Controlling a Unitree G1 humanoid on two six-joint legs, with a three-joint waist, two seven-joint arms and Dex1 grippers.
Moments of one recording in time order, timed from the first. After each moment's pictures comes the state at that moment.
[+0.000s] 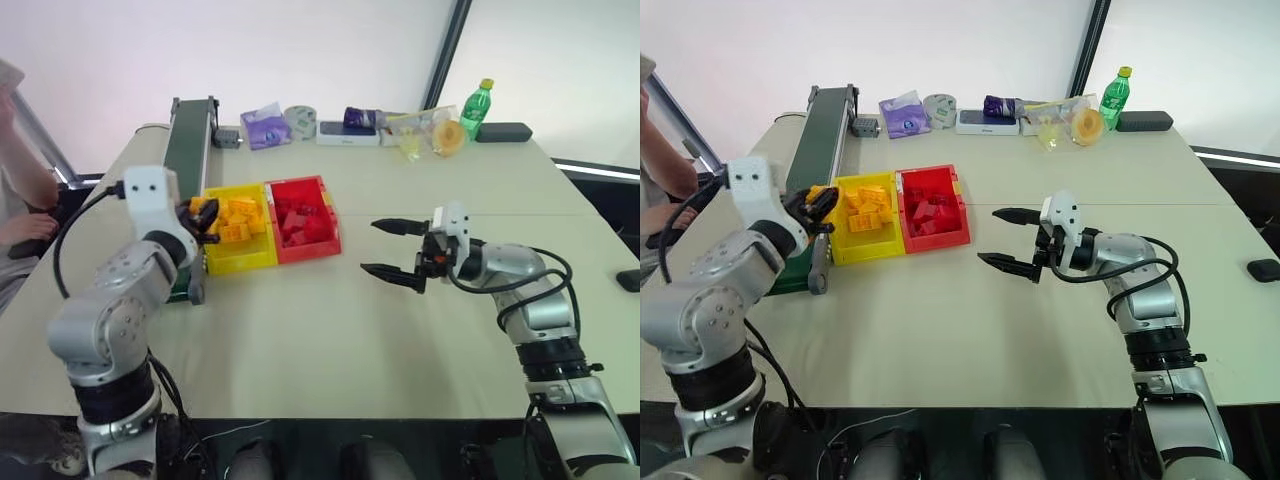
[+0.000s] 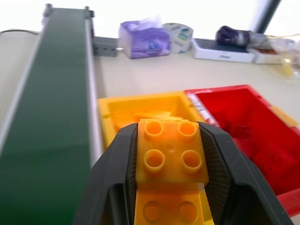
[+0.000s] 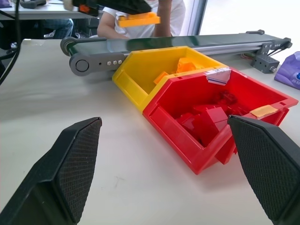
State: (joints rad) left arm -0.61 0.32 0.33 -0.37 -0.44 1.09 -0.04; right arm -0.56 -0.54 -0.01 0.14 0.41 0.16 1.17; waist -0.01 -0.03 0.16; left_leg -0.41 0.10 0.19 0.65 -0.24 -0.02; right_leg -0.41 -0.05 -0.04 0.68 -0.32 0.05
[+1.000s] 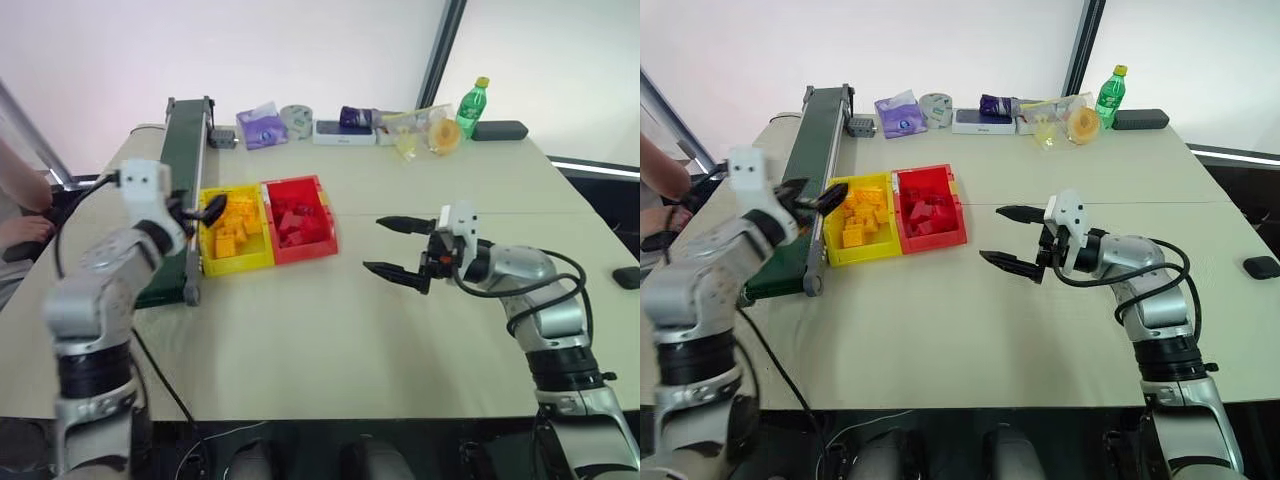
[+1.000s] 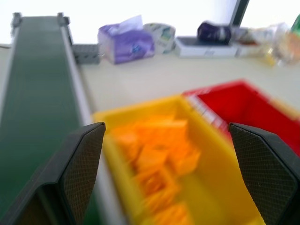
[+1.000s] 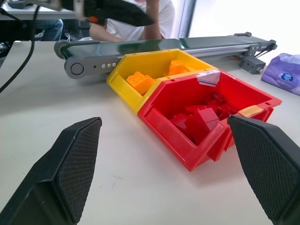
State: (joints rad) left arm -0.47 0.57 0.36 -0.24 -0.46 0.86 -0.36; right arm -0.52 -0.57 -0.02 0.04 0.44 0.21 1.13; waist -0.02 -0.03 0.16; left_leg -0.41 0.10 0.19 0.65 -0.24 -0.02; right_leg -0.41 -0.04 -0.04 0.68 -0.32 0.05
